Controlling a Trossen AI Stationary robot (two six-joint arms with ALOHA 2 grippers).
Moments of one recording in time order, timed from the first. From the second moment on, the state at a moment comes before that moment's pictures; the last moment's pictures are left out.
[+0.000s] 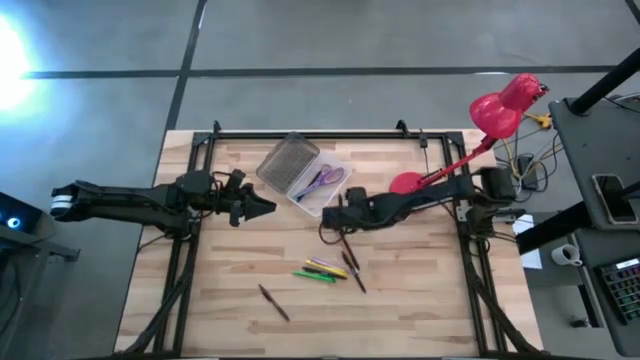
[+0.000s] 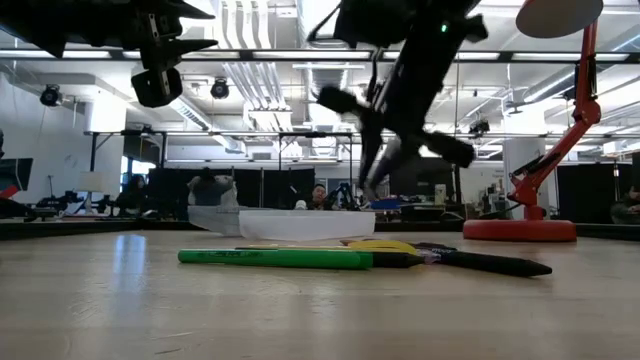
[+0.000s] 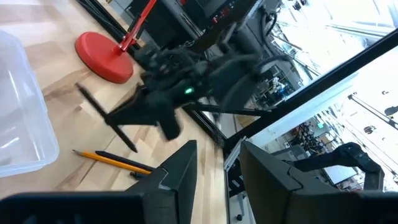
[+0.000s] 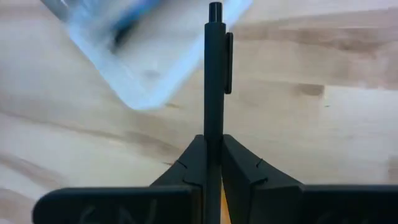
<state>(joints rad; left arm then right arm) 0.08 0.68 0.42 0.20 0.14 -0.85 0.07 1.83 1.22 -0.54 0.40 1.52</state>
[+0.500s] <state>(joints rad) 0.08 0.68 0.42 0.20 0.13 -0.85 -0.19 1.91 1.23 -0.13 0.30 1.67</state>
